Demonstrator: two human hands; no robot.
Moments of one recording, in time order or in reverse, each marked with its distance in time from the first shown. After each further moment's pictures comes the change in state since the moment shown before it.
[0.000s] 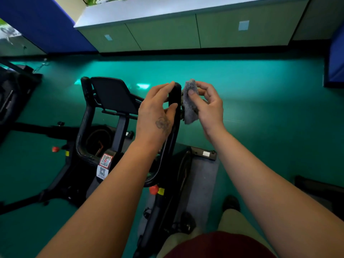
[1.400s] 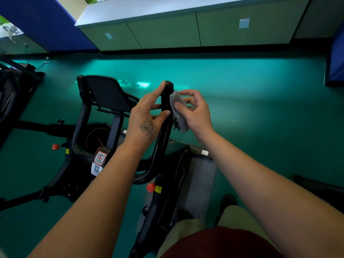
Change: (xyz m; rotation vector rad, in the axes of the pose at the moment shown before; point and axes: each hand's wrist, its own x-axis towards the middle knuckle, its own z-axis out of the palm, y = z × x) left_hand -0.015 -0.004 -0.006 -0.134 -0.143 -0.140; right_hand -0.010 0.017 -0.004 -0.013 -0.158 0.070
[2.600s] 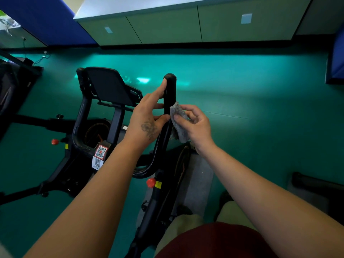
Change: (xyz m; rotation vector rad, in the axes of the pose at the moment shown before) left_hand -0.012 -0.016 -0.001 -0.018 -0.101 -0.010; right_hand -0.036 0.044 0.002 0.178 -0.025 0.117
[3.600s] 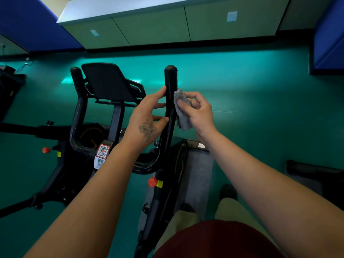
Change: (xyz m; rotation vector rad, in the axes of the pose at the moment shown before) left_hand -0.018 -0.025 -0.012 -0.077 -0.100 0.070; right_hand -0.002 -0.015 0.015 -0.002 0.120 -0.045
